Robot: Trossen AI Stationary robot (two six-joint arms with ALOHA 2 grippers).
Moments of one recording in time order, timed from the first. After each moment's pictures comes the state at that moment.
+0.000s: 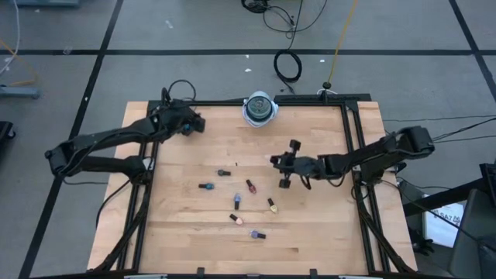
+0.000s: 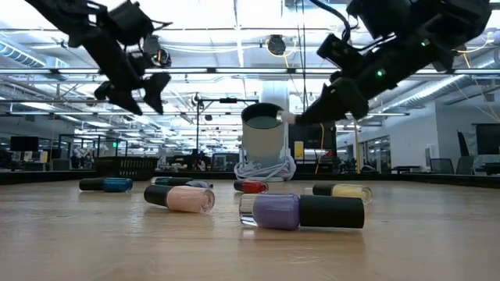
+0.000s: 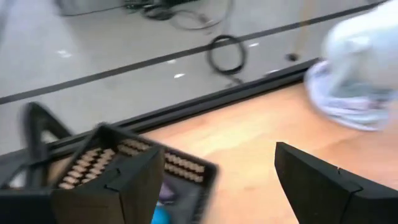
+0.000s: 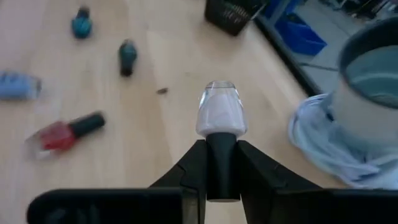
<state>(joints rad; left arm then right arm) 0.54 1.05 0.66 -0.28 -0.49 -0.40 0.09 1.44 0.57 0.38 0.49 -0.10</state>
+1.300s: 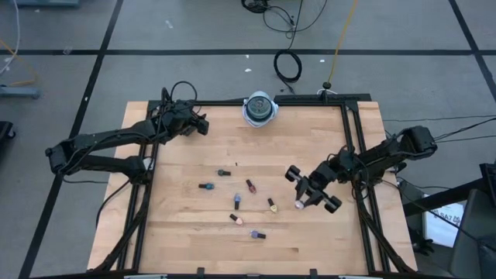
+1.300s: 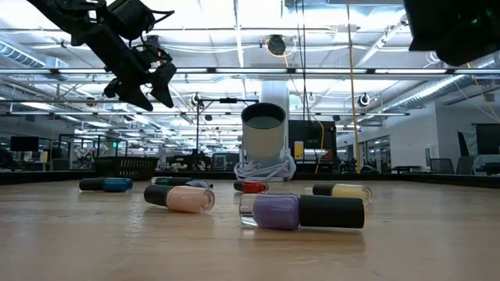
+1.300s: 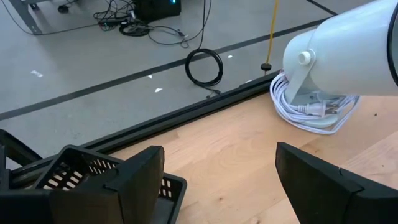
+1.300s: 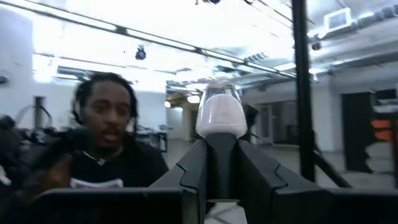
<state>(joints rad) 0.49 1.06 0.66 -0.19 -0.47 -0.35 0.18 1.42 0.45 1.55 -0.63 0.36</state>
